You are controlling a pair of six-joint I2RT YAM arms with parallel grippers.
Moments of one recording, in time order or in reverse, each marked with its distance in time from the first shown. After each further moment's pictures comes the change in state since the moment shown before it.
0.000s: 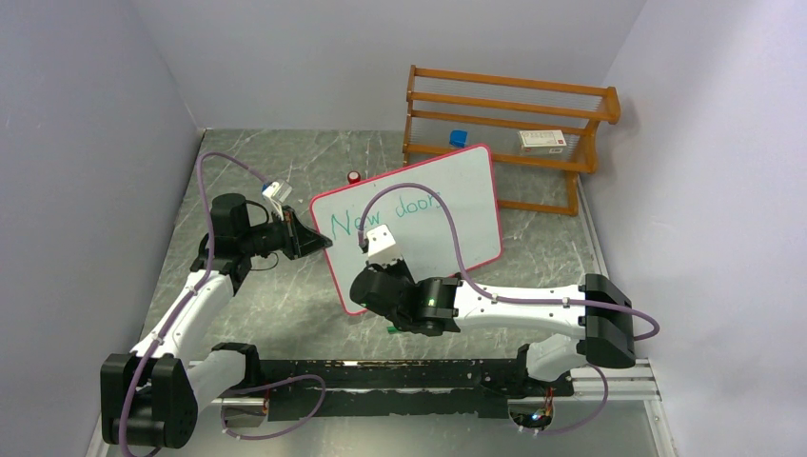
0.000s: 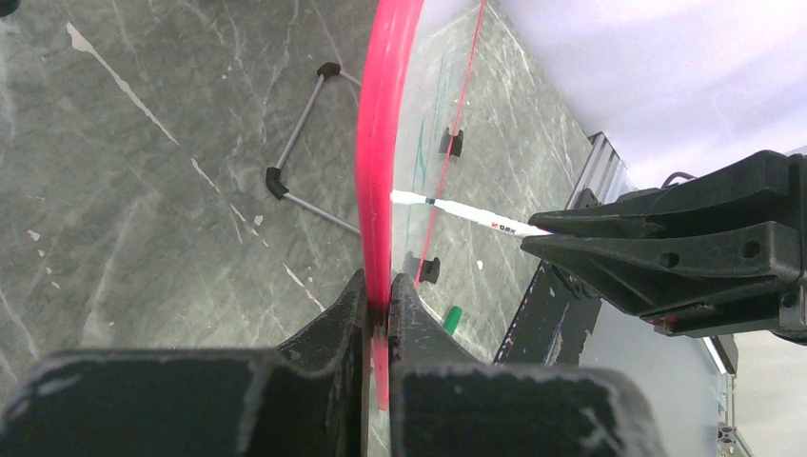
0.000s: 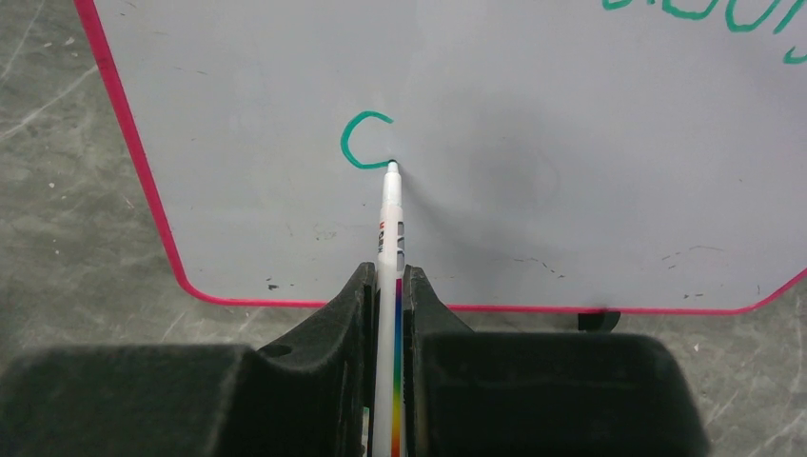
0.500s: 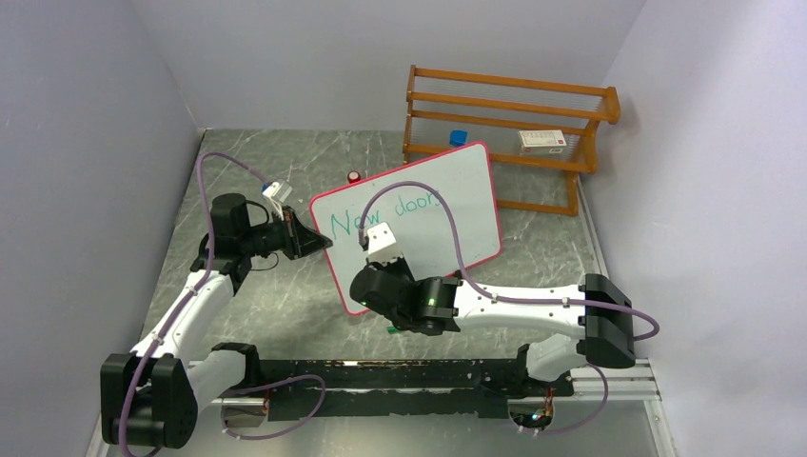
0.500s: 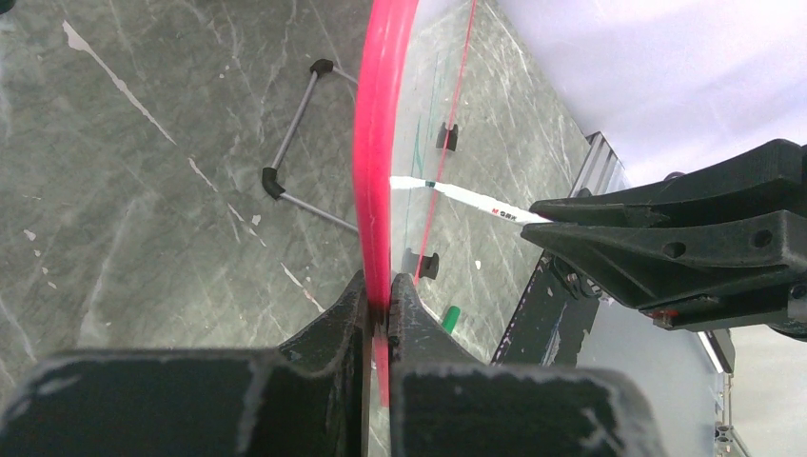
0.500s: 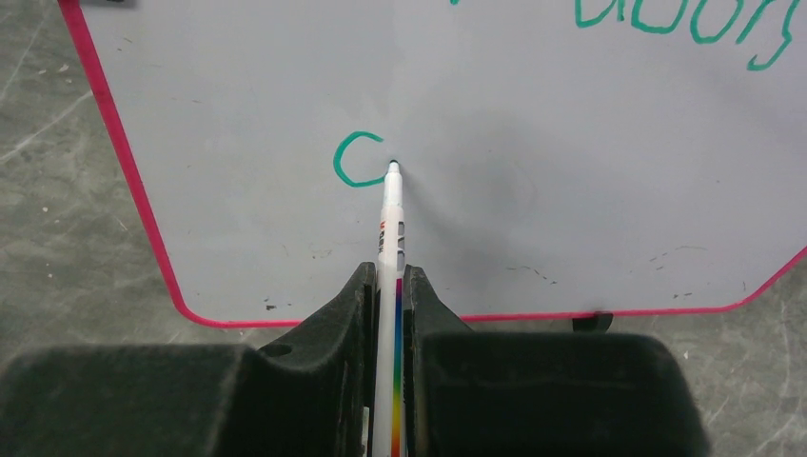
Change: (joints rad) left arm 0.000 0.000 0.000 0.000 0.002 -0.003; right arm -0.003 0.000 0.000 0.028 0.034 -0.020
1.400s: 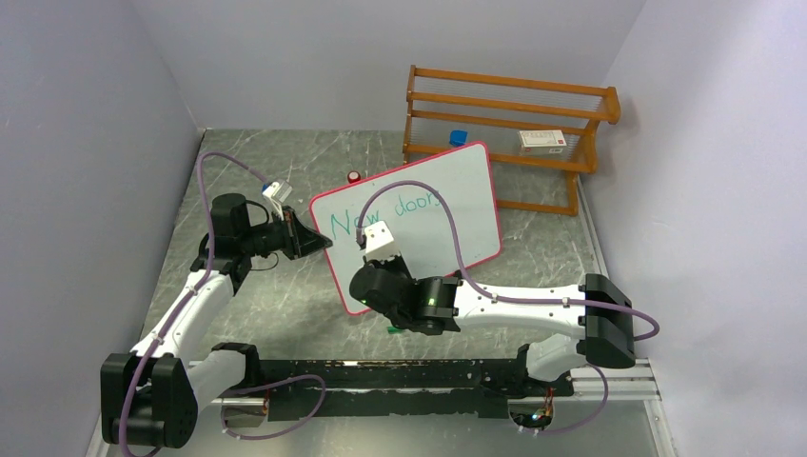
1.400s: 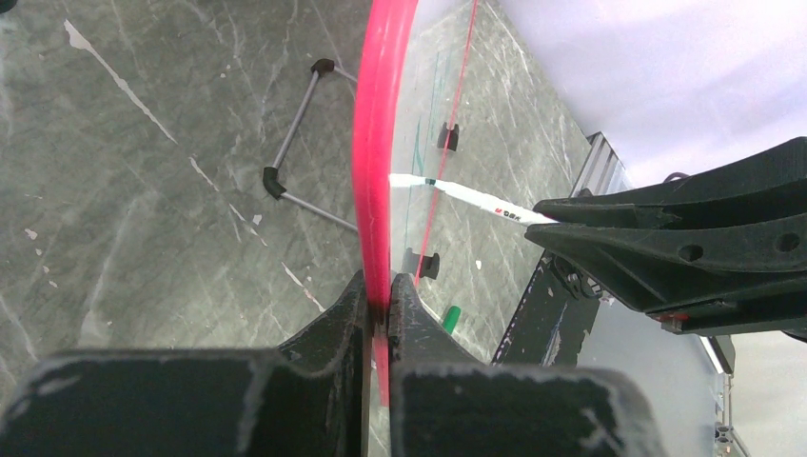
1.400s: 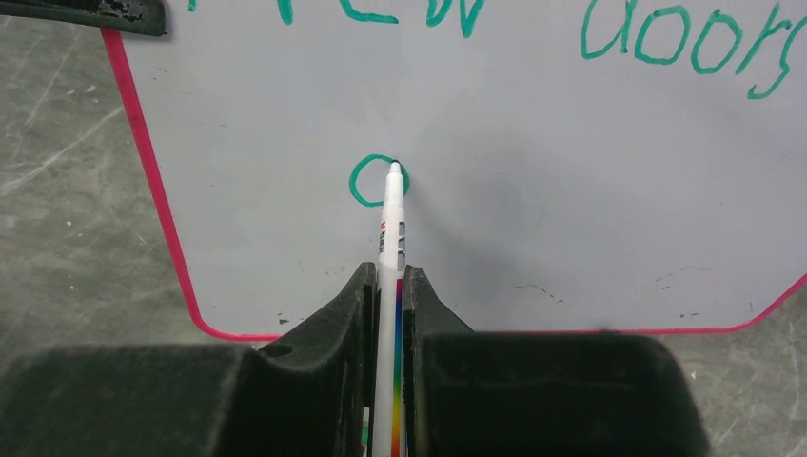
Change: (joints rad) left arm 0.000 0.002 0.000 0.000 0.000 0.000; right arm -0.002 0.000 0.000 0.061 -0.002 -0.045
